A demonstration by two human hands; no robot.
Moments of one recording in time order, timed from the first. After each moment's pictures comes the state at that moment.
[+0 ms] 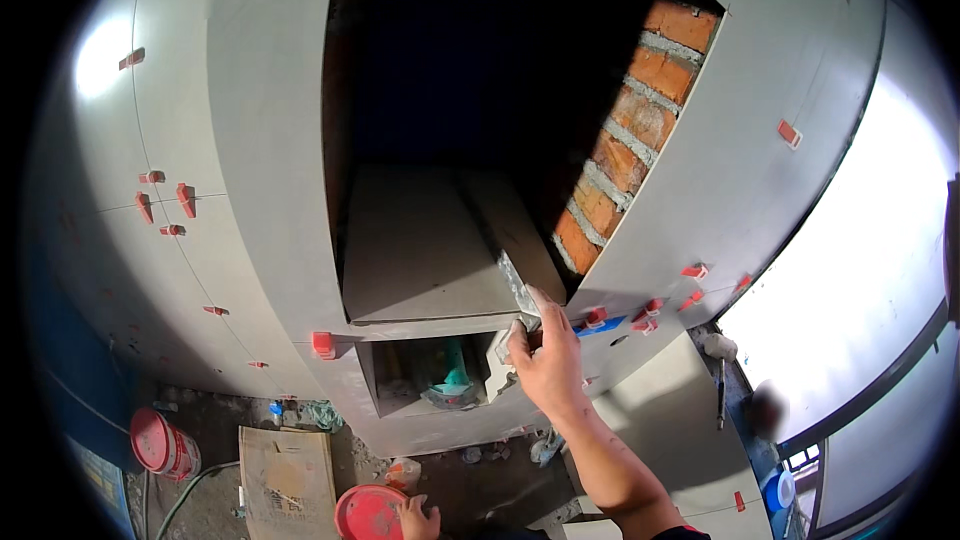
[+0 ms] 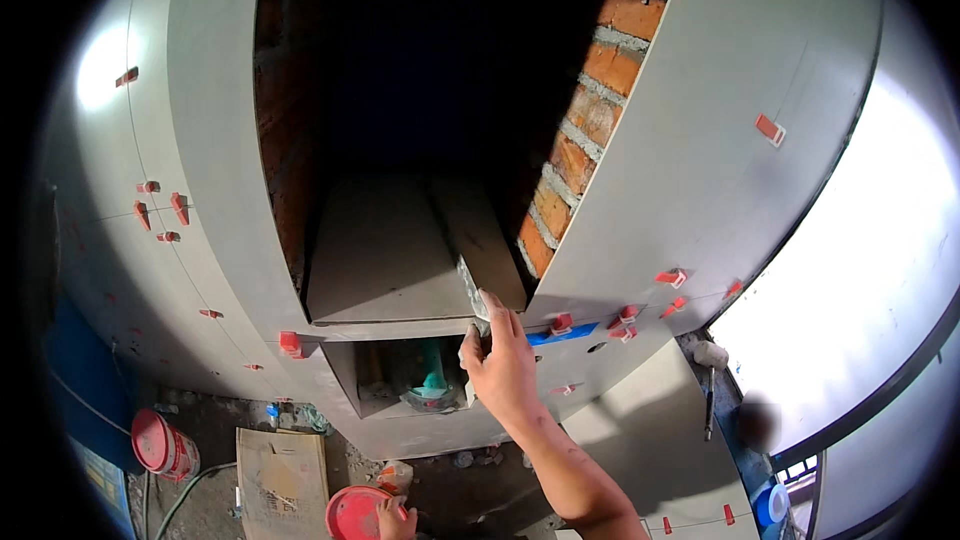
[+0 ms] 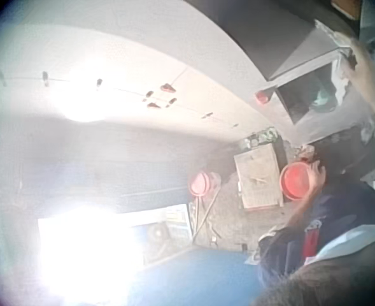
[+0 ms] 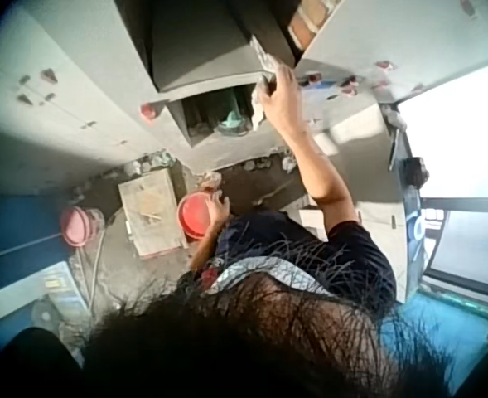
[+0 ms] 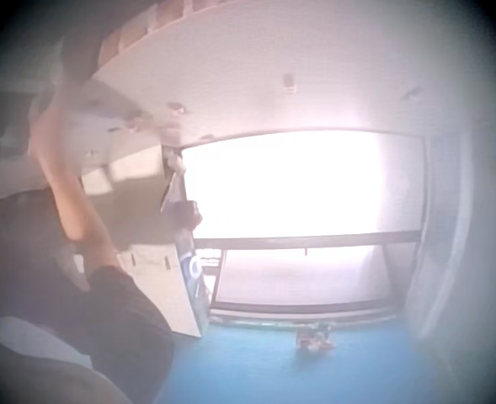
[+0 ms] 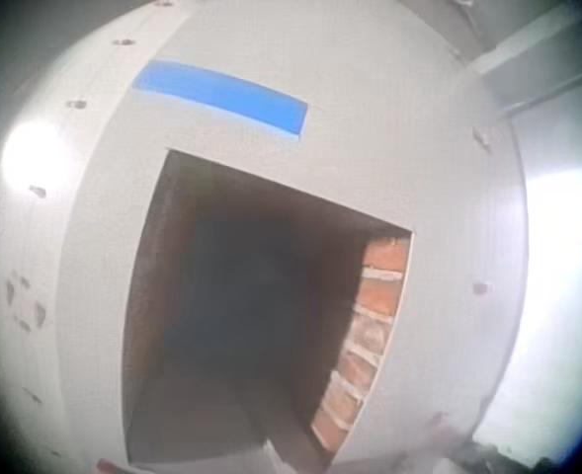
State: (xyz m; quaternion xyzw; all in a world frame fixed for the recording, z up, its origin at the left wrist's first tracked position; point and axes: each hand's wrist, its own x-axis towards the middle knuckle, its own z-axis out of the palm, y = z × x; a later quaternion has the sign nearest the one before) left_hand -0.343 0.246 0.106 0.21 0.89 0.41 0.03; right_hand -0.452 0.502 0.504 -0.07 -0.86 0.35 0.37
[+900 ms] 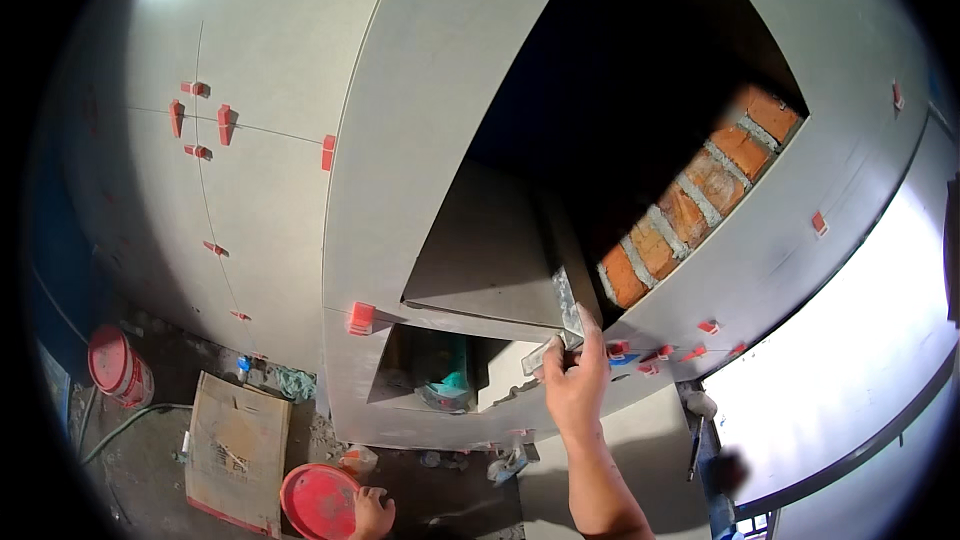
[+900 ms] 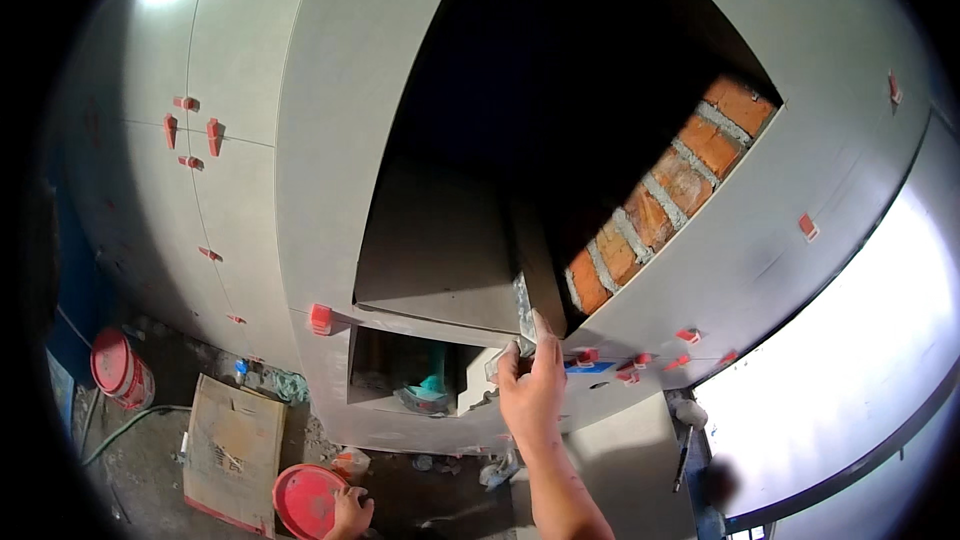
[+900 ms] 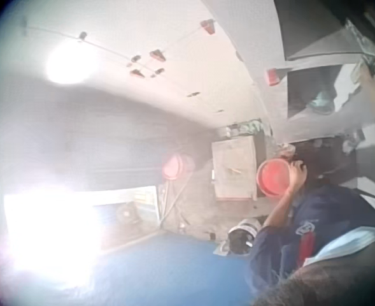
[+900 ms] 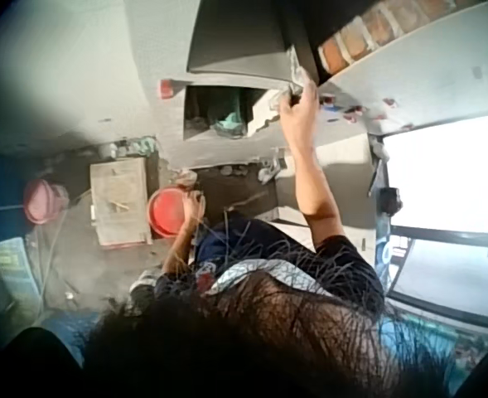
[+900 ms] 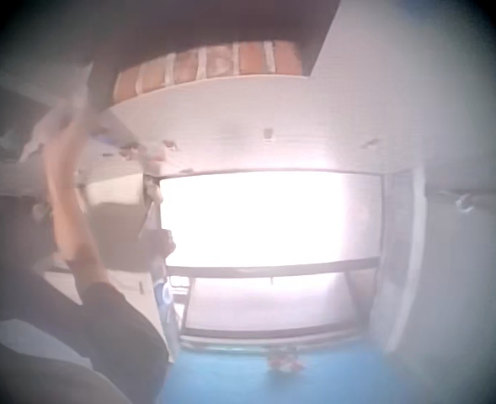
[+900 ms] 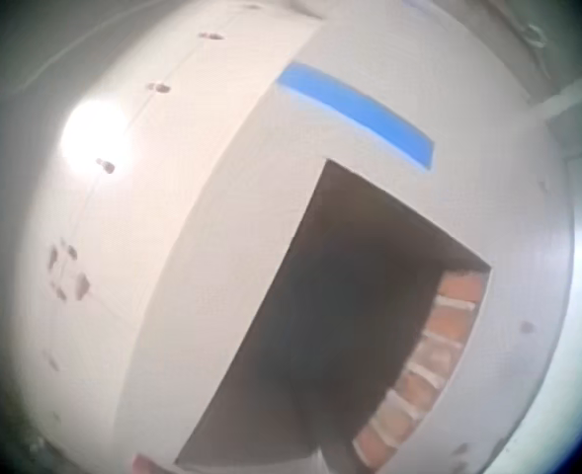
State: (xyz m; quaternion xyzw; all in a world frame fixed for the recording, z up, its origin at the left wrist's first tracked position) left_hand -0.353 0.244 0.087 0.14 0.88 0.45 0.02; right_hand -0.455 0.517 0.483 -0.07 -0.88 0.23 0.40
